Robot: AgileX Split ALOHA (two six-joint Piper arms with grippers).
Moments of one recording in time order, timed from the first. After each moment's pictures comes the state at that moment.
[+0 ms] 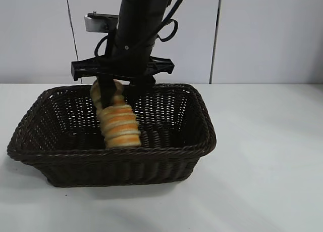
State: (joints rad) left arm 0.18 -0.02 -0.53 -0.05 1.28 -0.03; right arm 0.68 2.14 -1.87 0.01 0.92 0.18
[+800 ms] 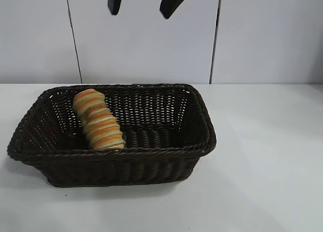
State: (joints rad) left arm 0.18 -0.02 -0.53 -0.05 1.28 -0.03; right arm 0.64 1.65 -1.87 -0.23 1.25 0.32
